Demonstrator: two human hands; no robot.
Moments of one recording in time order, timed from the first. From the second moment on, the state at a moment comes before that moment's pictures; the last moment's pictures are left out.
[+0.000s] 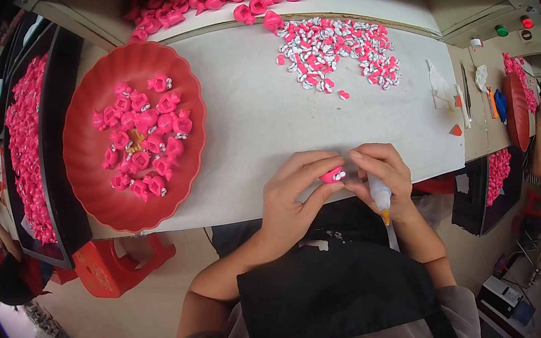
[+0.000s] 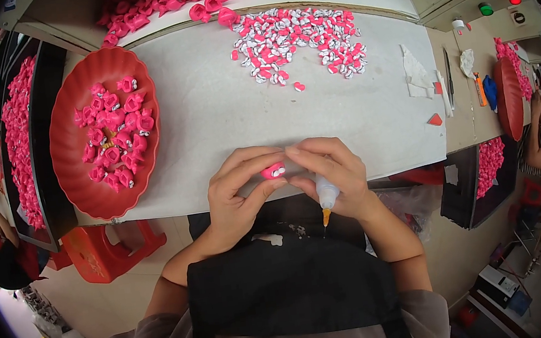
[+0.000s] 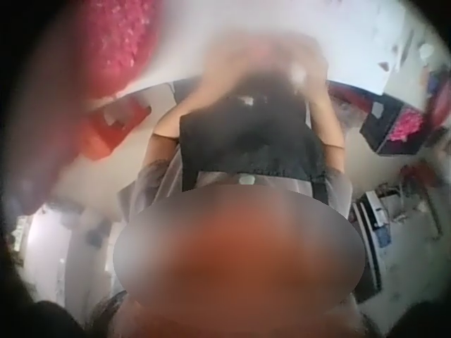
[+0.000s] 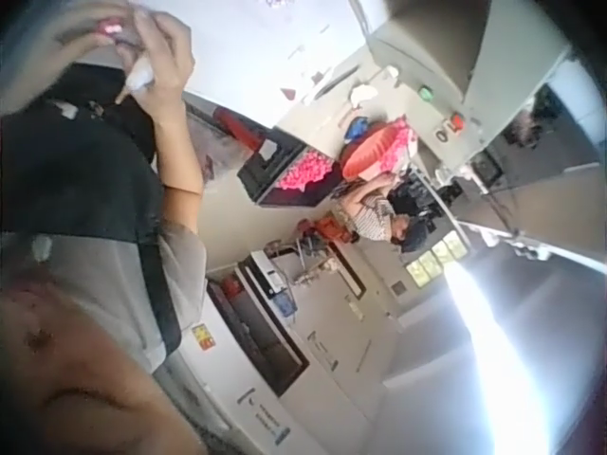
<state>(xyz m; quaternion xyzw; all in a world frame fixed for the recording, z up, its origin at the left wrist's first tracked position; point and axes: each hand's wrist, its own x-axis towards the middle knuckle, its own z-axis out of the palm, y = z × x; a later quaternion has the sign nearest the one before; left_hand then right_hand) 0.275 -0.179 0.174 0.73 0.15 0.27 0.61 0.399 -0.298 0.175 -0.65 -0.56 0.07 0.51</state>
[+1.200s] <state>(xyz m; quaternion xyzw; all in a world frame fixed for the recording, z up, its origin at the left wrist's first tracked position) 0.307 -0.204 0.168 0.71 0.14 0.24 0.65 0.505 -0.360 0.179 -0.85 -0.33 -0.07 0.40</state>
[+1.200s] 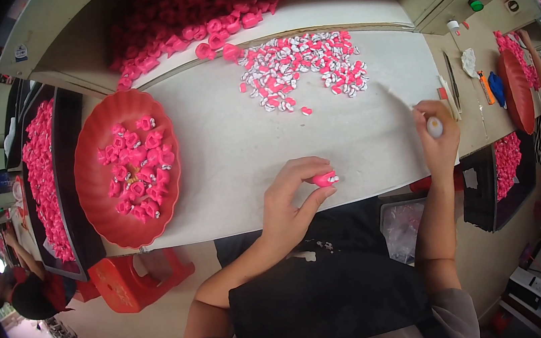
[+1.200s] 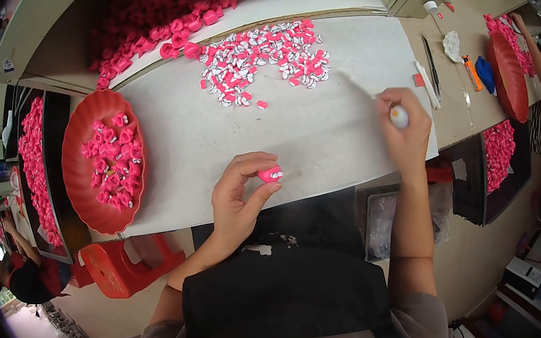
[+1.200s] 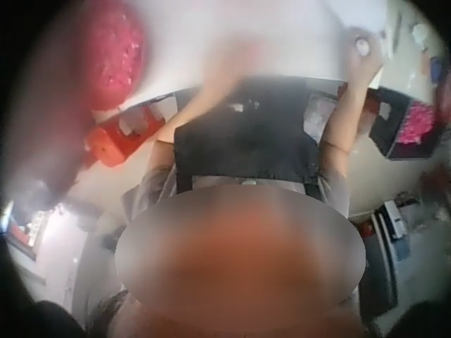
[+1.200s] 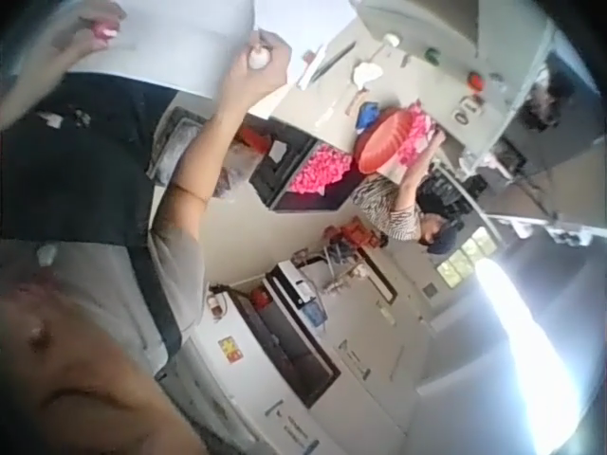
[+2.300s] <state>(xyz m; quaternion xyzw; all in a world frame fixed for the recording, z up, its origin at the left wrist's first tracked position) 0.302 -0.200 0.173 0.61 0.10 0.06 0.78 0.447 -0.342 0.189 -0.59 -0.38 0.33 0.63</state>
